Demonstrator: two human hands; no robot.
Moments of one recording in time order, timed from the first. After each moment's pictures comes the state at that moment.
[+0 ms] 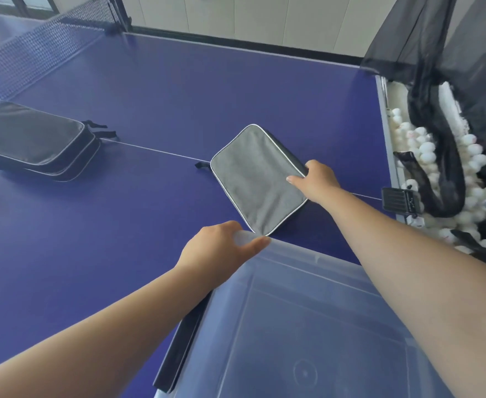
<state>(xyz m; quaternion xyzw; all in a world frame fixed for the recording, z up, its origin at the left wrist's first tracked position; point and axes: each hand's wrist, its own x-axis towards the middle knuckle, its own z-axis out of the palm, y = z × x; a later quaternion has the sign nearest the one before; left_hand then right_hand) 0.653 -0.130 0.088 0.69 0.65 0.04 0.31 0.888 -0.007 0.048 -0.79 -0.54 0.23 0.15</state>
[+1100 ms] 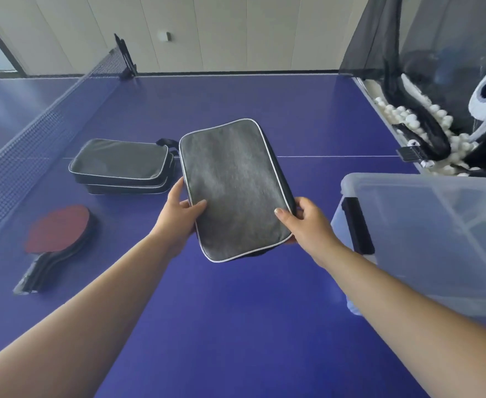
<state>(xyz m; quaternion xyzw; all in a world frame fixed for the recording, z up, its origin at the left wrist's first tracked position) 0.292 -0.127 0.128 0.49 0.51 0.34 0.62 0.519 -0.227 0.111 -0.70 -0.40 0.37 0.46</state>
